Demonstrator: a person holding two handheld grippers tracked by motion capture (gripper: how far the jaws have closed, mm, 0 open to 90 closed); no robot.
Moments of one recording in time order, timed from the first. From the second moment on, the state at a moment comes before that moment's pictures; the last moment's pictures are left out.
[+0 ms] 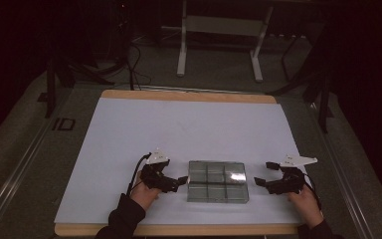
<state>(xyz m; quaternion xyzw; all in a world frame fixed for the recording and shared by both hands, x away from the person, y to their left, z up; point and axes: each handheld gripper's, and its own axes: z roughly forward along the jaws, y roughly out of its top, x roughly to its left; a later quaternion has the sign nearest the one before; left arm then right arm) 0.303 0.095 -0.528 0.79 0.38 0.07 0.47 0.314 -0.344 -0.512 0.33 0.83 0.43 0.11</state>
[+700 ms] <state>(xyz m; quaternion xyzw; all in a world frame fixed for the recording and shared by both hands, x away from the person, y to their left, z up) 0.298 0.110 -0.536 0.78 0.39 0.11 0.47 0.304 -0.355 -0.523 0.36 0.81 0.42 0.16</state>
